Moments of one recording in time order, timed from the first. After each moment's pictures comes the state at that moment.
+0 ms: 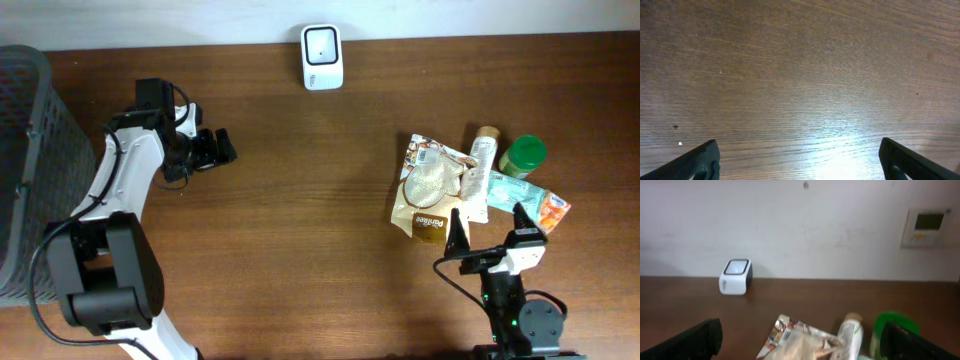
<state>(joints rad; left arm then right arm) 0.07 1.92 1.46 -0.84 0.27 -0.15 -0.02 0.02 0.03 0.05 -0.07 0.03</state>
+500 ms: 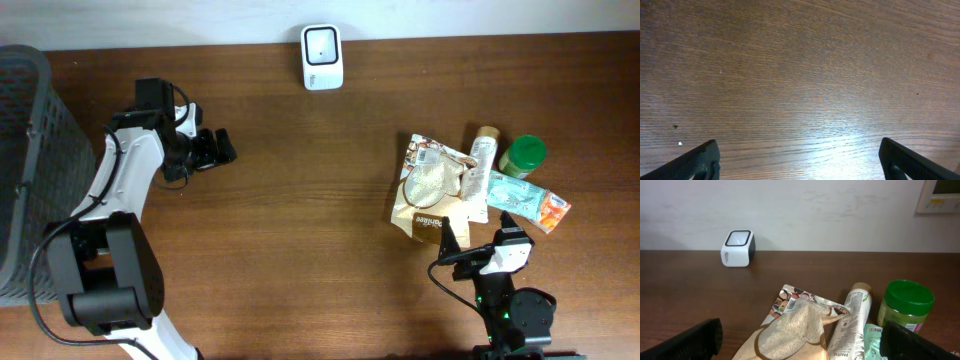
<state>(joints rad) 0.07 1.92 1.46 -0.84 0.27 -0.15 0.01 0.01 0.01 -0.07 -0.07 0.03</state>
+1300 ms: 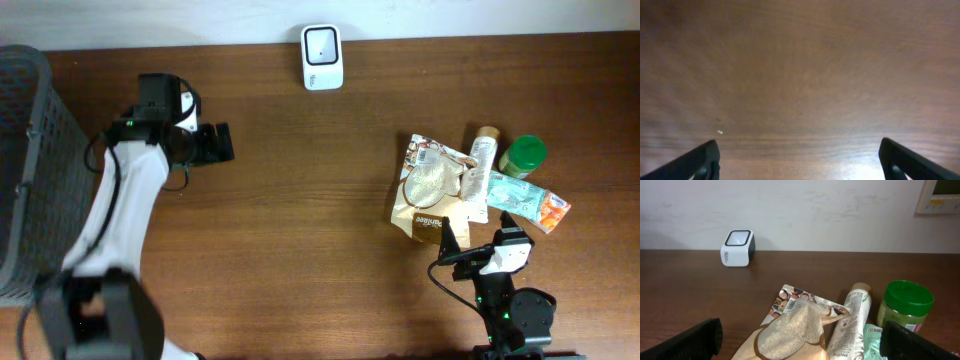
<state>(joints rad) 0.00 1.71 1.40 -0.80 0.07 -0.15 0.01 0.01 0.01 -0.07 -0.07 0.03</state>
